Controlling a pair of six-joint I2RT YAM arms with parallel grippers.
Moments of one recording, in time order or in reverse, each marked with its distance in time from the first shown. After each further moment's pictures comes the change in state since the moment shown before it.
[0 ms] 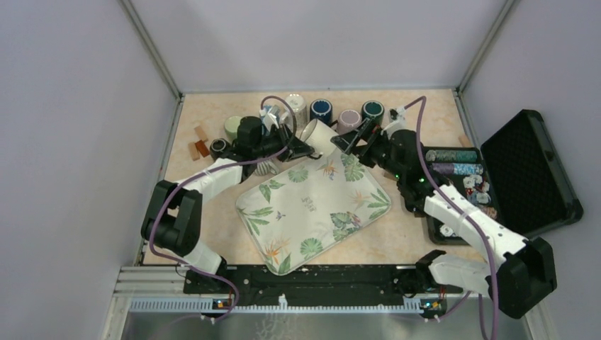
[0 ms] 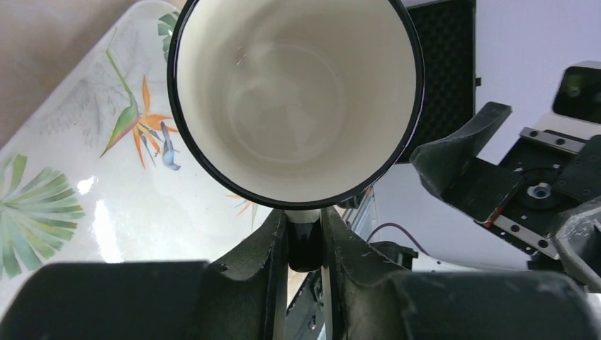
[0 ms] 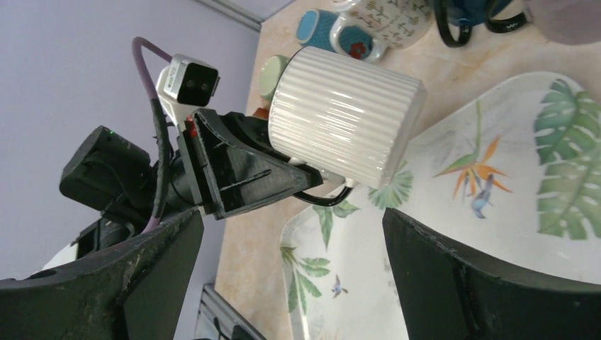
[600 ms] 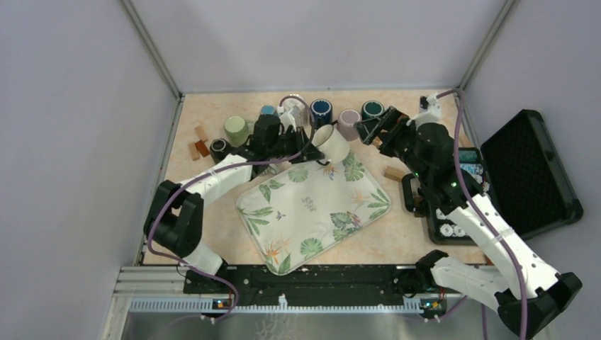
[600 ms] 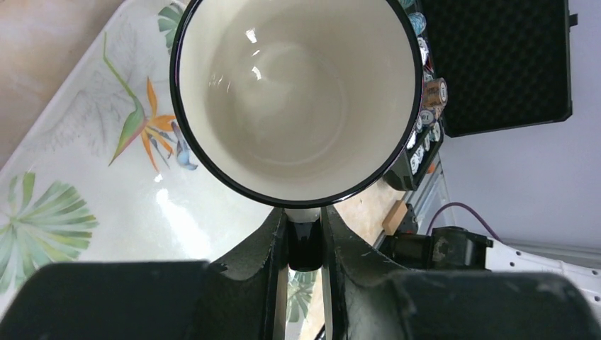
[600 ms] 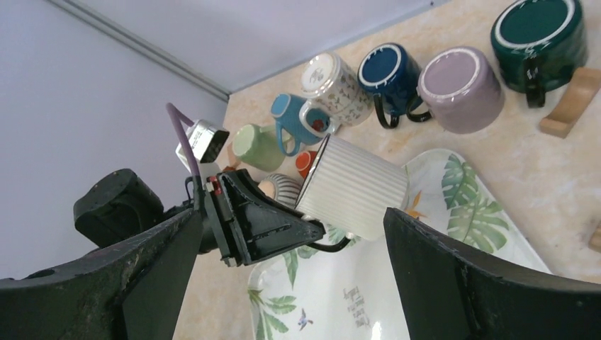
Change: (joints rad) left arm -0.124 0.003 0.100 -0.216 -0.131 0.241; right arm 0.000 -0.163 0.201 -0.329 0.229 -0.179
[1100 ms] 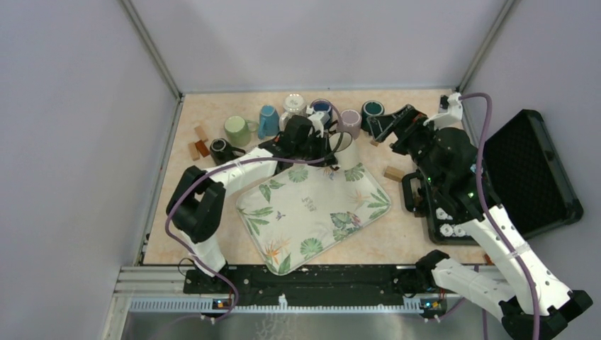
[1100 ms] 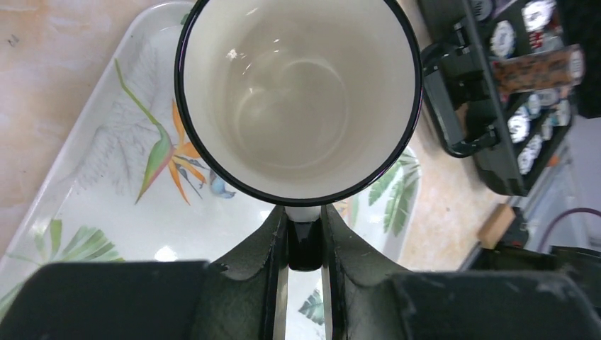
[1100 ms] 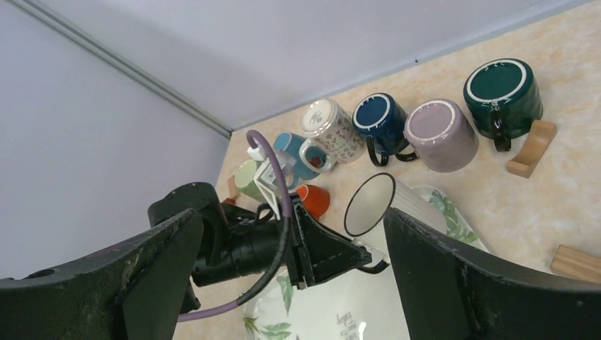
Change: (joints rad) left arm -0.150 0.169 0.196 -0.160 -0.219 0.221; right arm 0.000 -0.103 0.044 -0.031 0.094 -0.067
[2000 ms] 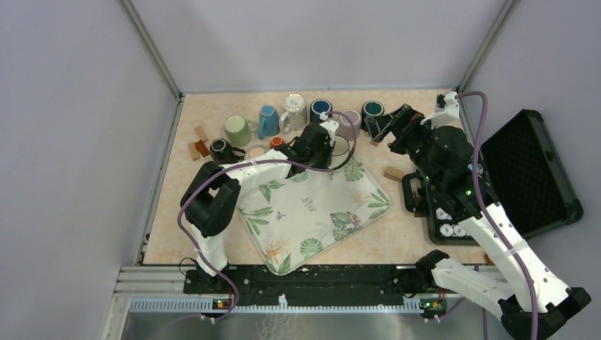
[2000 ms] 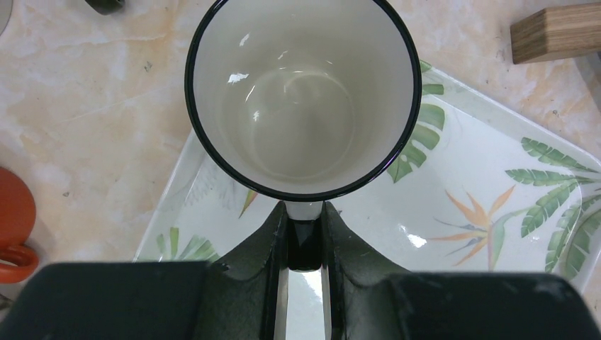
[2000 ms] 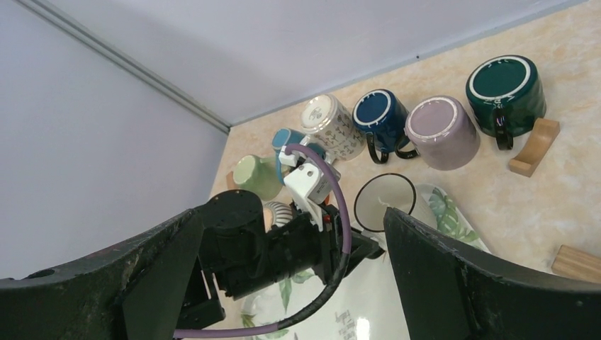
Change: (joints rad) left arm -0.093 0.113 0.065 -0.074 -0.372 0.297; right arm 0.000 0.018 0.000 0.005 -0.010 -0.007
